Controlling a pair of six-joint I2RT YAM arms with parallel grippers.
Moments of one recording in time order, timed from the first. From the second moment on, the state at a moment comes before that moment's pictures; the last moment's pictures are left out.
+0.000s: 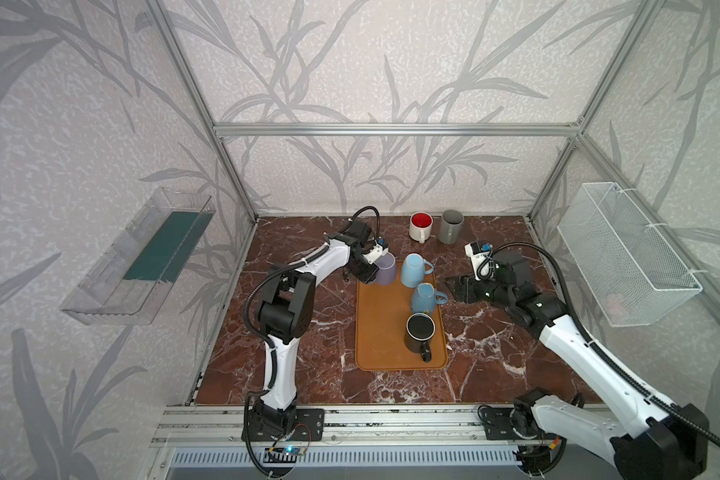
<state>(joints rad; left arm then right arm) -0.38 2.08 1.60 -0.76 0.23 0.34 0.38 1.06 0.88 -0.40 -0.20 0.23</state>
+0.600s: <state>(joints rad) -0.38 2.05 1.59 -0.76 0.21 0.26 0.38 1.05 0.87 -0.40 -0.23 0.23</state>
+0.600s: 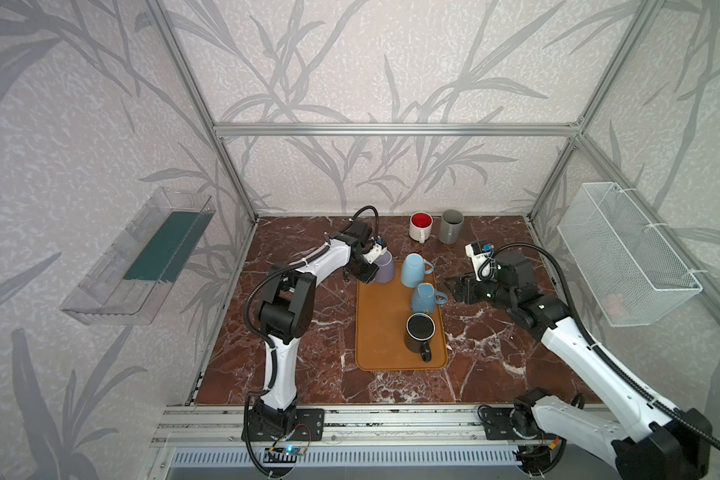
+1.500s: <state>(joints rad) -0.48 1.82 1.22 -0.54 0.11 0.00 0.38 1.05 0.84 -0.37 -0.29 0.24</state>
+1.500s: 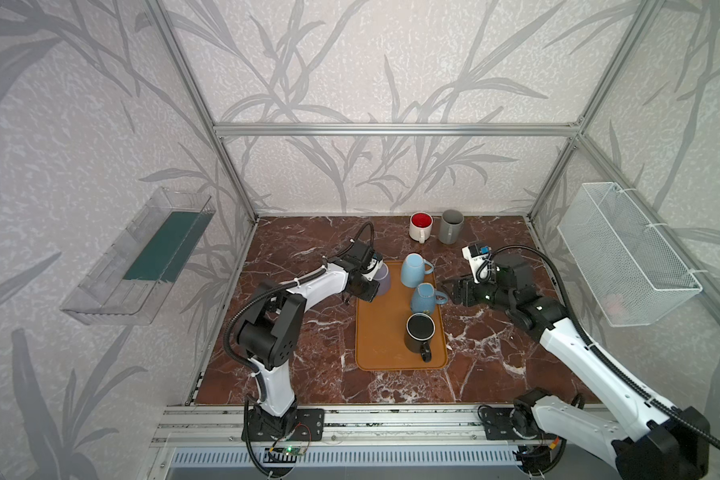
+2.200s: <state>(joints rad) -0.51 1.76 1.20 -0.53 0.04 -0.06 0.38 1.04 0.83 -0.37 -0.29 0.24</state>
